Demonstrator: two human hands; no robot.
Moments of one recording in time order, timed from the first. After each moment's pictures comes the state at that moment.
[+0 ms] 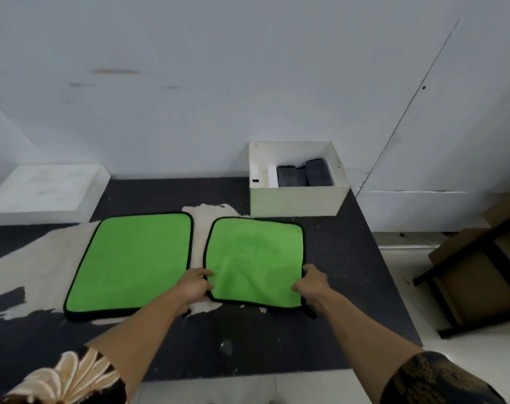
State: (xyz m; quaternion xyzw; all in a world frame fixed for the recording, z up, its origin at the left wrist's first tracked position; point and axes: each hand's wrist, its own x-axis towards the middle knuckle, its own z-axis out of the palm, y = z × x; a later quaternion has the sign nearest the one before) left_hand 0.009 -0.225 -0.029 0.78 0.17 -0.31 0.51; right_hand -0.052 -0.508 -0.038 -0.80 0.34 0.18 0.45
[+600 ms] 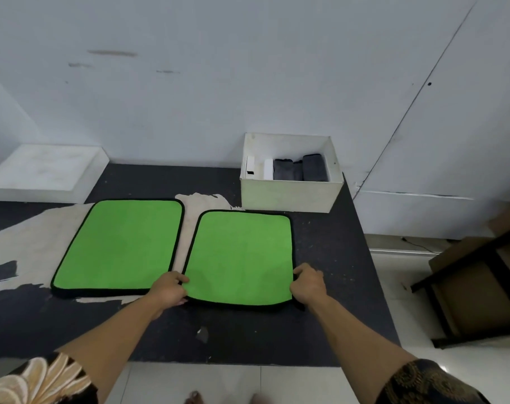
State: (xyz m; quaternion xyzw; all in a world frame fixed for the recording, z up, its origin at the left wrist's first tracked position) left_hand -0.027 -0.216 -0.054 0.84 0.19 -0.27 0.43; right_hand -0.069 -0.539 -0.039 -0.88 0.28 0.18 0.33
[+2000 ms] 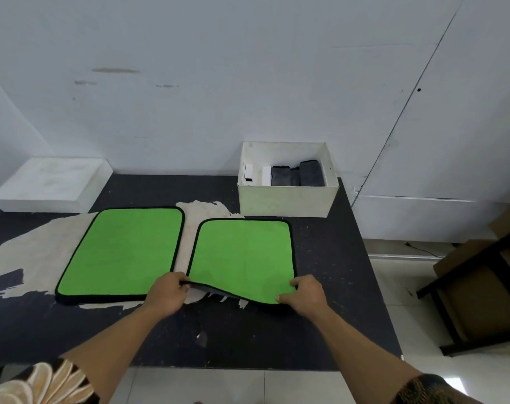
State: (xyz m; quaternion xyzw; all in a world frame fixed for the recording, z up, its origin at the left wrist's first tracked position) left_hand -0.029 -0.215 -0.044 0.97 -0.01 -0.14 0.22; right_hand -0.087 -0.539 -0.039 -0.90 0.21 0.18 0.33
